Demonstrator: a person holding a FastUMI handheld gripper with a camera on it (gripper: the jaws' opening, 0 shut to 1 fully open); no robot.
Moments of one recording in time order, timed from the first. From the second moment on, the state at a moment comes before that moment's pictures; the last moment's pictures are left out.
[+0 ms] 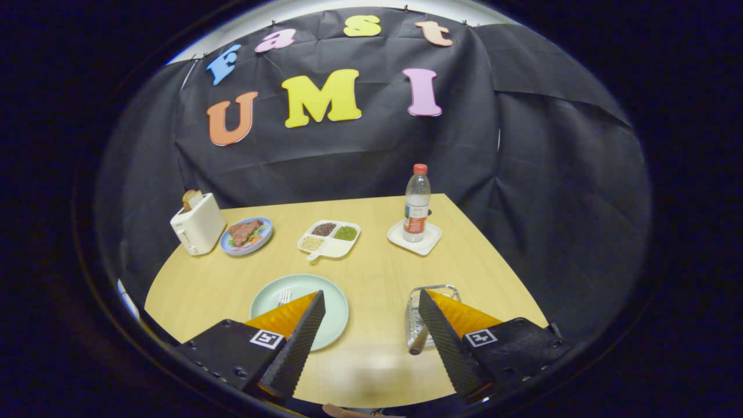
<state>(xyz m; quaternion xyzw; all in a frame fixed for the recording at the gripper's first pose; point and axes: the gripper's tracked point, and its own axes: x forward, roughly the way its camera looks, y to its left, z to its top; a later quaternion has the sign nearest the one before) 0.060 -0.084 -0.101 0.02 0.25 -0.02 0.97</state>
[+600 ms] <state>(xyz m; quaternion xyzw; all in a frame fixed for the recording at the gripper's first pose) 0.086 0.039 -0.179 0.00 0.32 0.04 0.95</state>
